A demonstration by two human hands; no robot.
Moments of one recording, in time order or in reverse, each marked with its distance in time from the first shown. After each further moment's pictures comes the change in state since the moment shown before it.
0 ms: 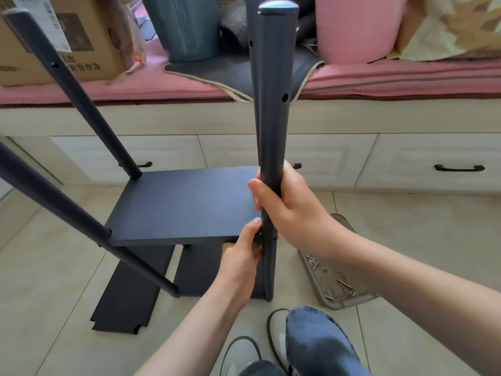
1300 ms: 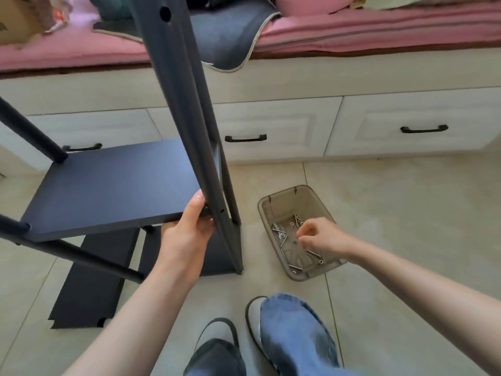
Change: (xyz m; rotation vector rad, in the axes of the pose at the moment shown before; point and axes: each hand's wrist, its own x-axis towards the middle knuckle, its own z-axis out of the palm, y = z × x) left_hand 0.015 -0.006 0.000 0.015 0.100 0.108; right_hand -0.096 0.177 -0.108 -0.482 -0.233 0.867
